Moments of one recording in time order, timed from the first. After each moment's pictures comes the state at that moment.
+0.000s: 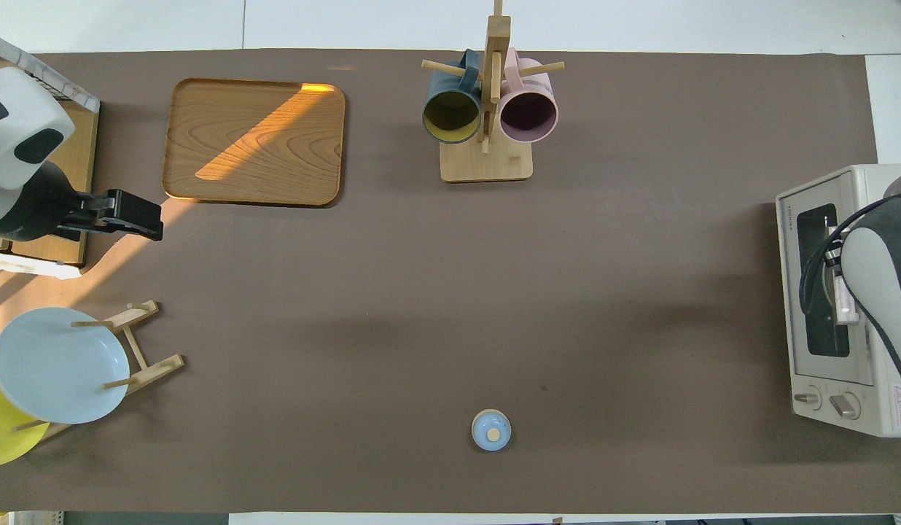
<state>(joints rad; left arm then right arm) -0.15 0.00 -0.02 -1.61 -0.03 1.56 -0.09 0.00 0.06 -0.13 -1.86 -0.23 1.73 -0.27</state>
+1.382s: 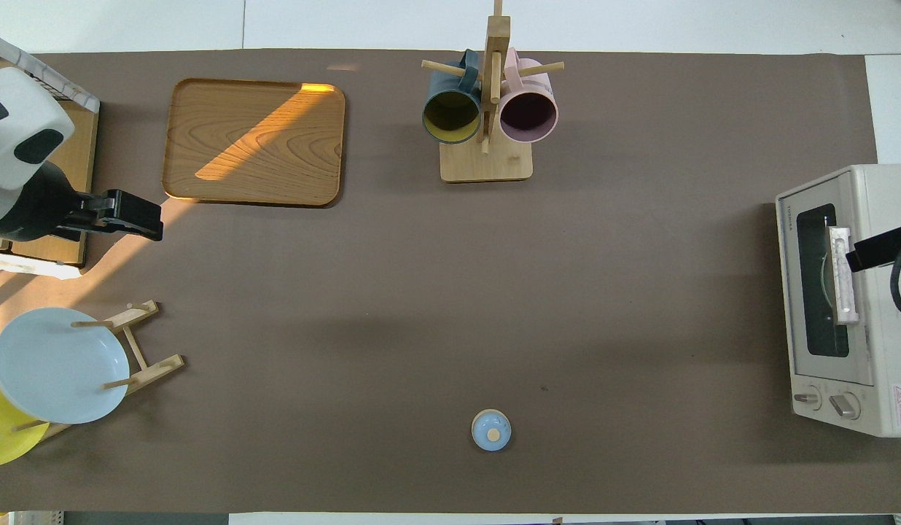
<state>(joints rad) -0.15 0.00 -0.02 -1.61 -0.03 1.56 -0.09 0.00 -0.03 -0.12 -1.62 -0.04 1.47 -0.27</state>
